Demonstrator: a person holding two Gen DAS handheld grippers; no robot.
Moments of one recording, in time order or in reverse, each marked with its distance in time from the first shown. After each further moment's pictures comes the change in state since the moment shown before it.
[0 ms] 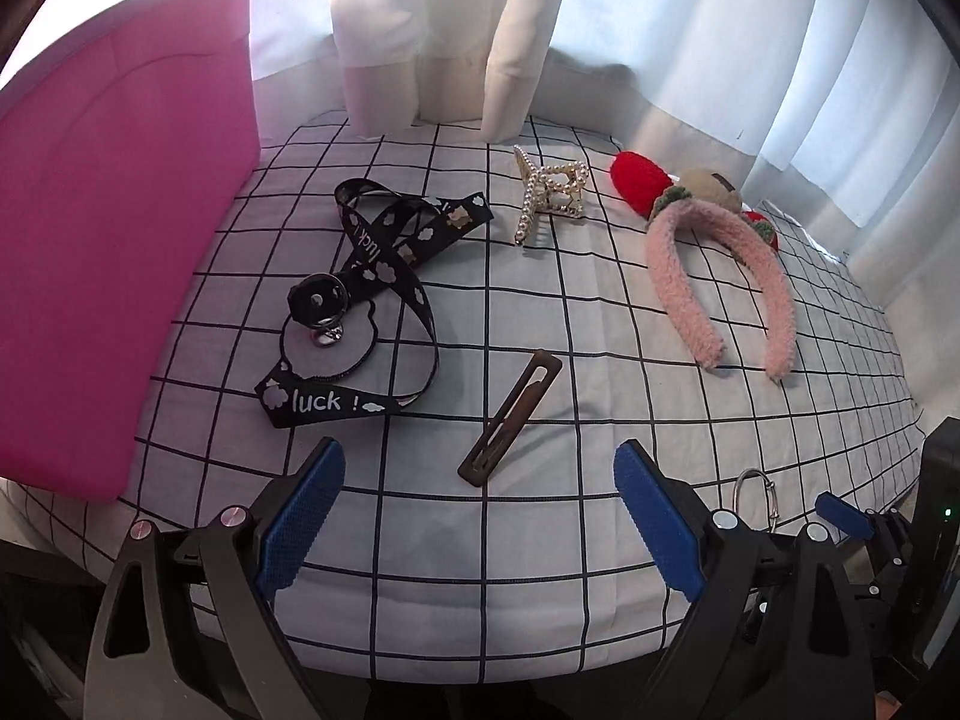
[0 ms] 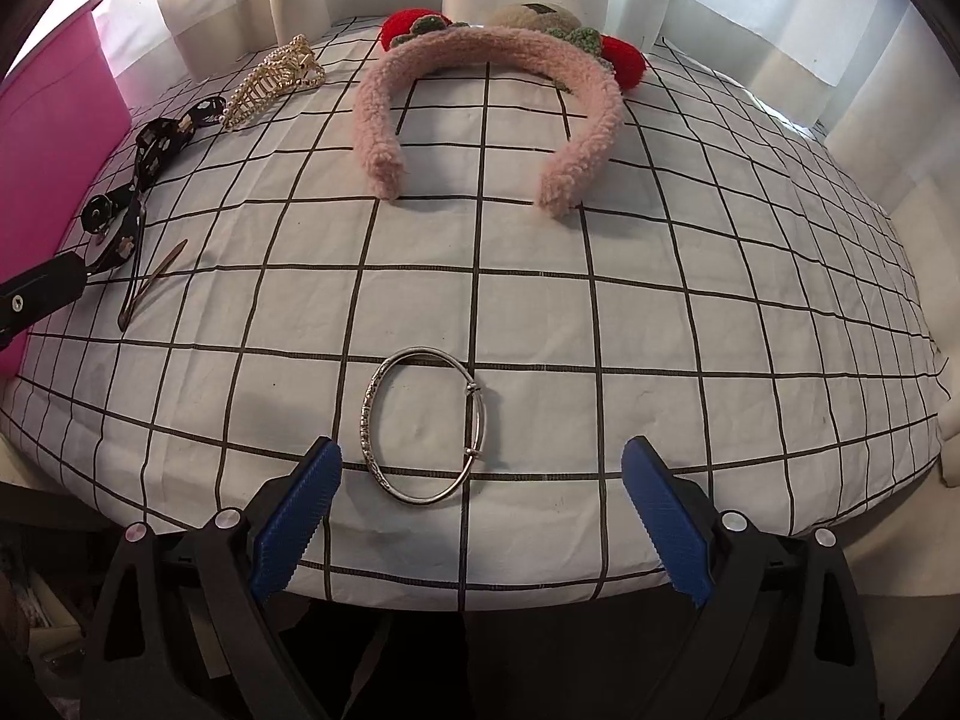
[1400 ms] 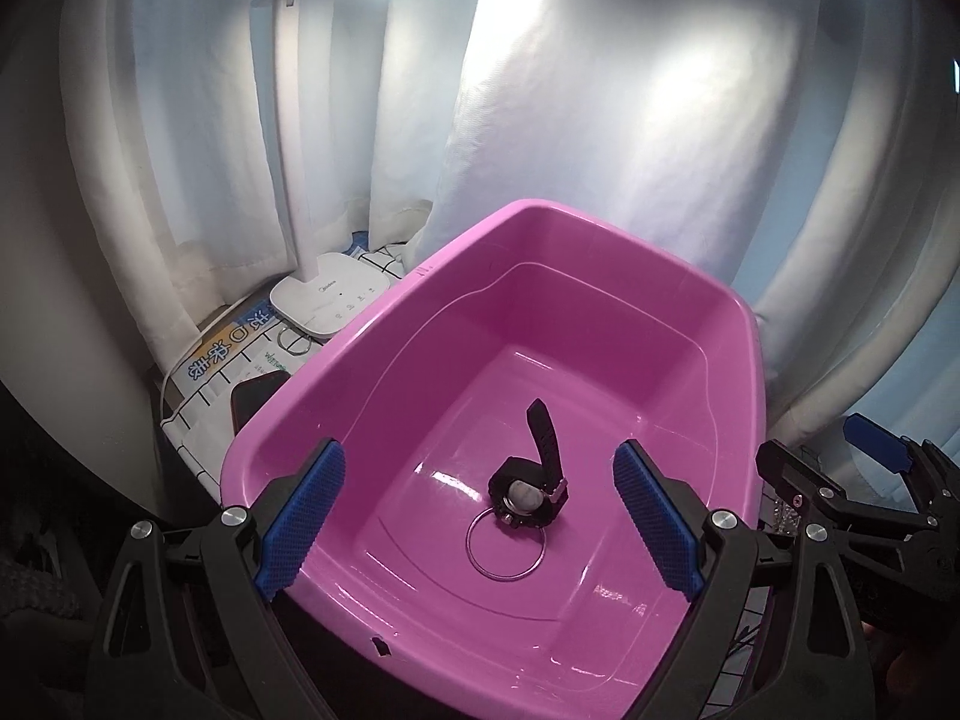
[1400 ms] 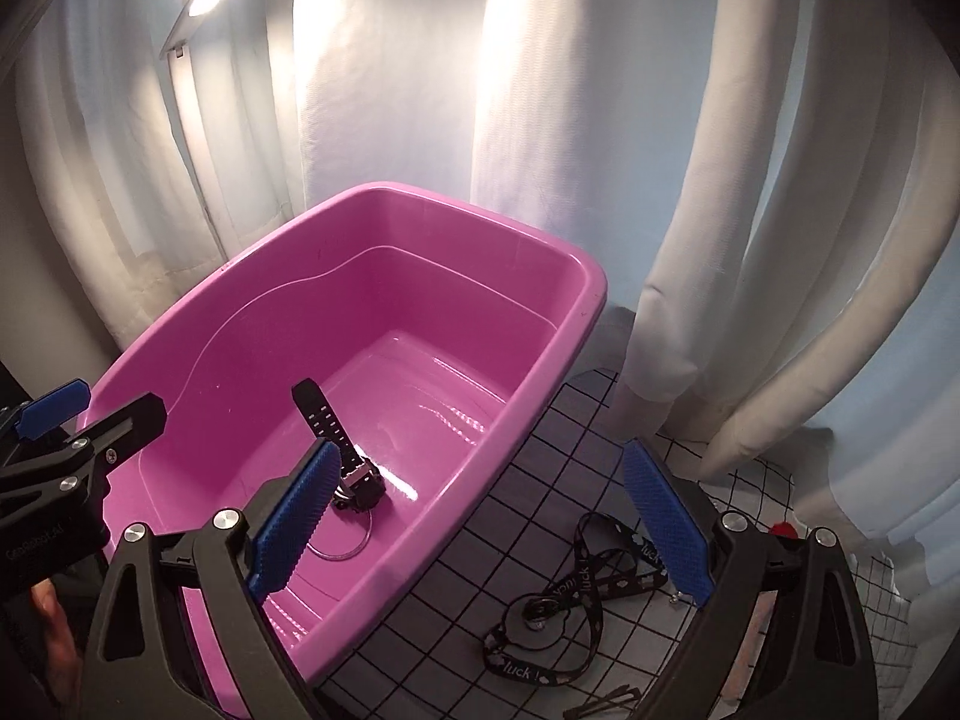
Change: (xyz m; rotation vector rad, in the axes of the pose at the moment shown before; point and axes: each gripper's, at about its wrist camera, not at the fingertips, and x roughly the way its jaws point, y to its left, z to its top) left arm -0.189 0.244 0.080 -0.402 -0.285 0.316; right arm -0.178 0.313 0.177 -0.492 -0.379 0.260
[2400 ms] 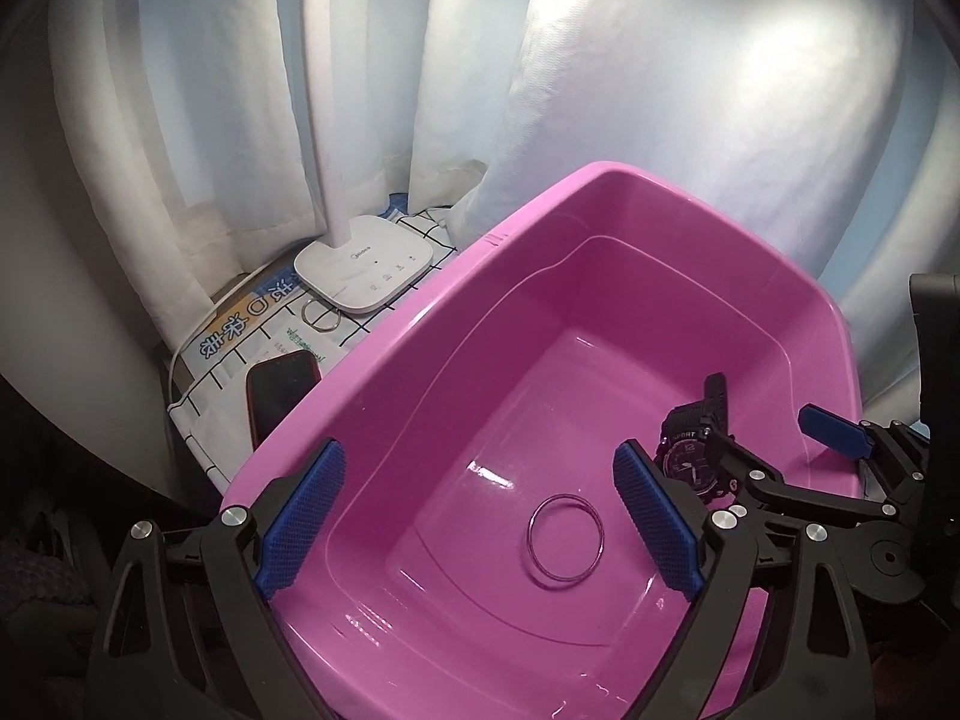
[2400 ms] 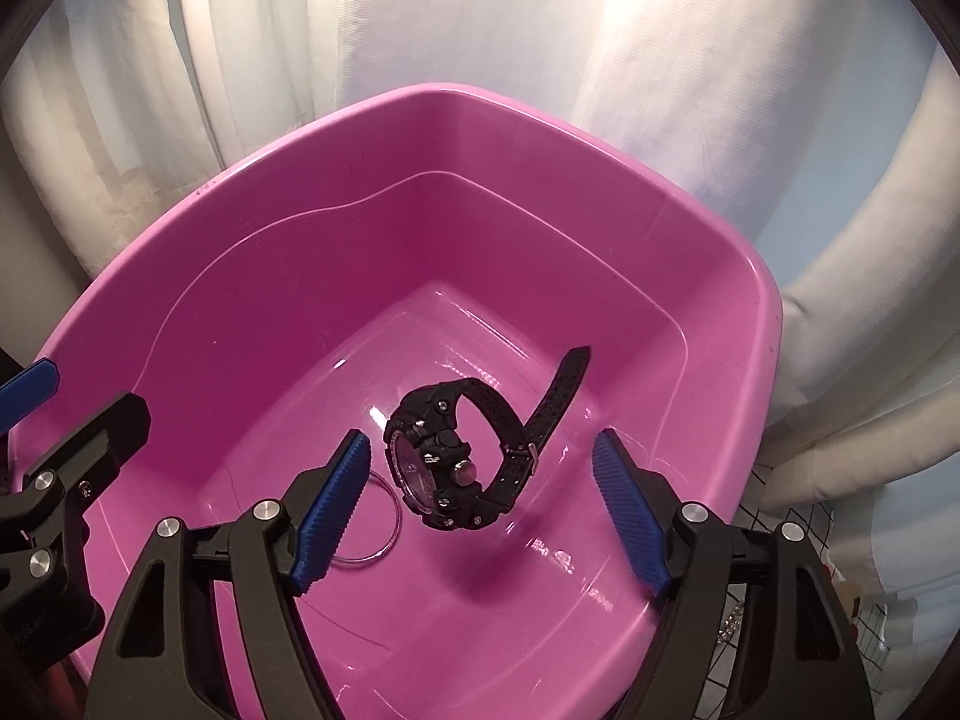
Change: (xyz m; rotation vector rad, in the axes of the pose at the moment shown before) left arm 0.062 0.037 0.010 -0.049 0.089 0.085; right arm 0.102 0.068 0.038 -0.108 0.184 0.043
